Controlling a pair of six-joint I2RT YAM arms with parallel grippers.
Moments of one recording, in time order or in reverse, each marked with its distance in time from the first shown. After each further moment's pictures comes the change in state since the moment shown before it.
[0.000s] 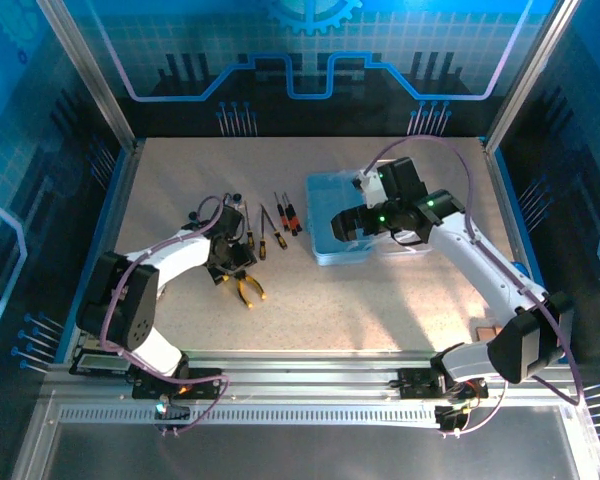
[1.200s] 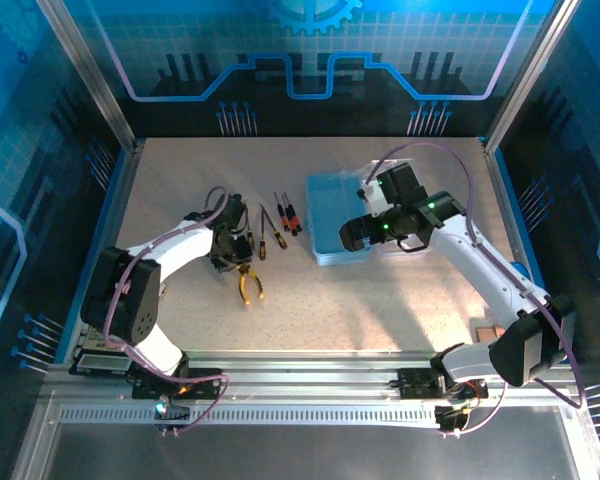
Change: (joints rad) left arm -0.004 0.017 0.119 -0.071 0.039 0.134; right arm 0.008 -0.014 0.010 -0.127 0.110 -0.032
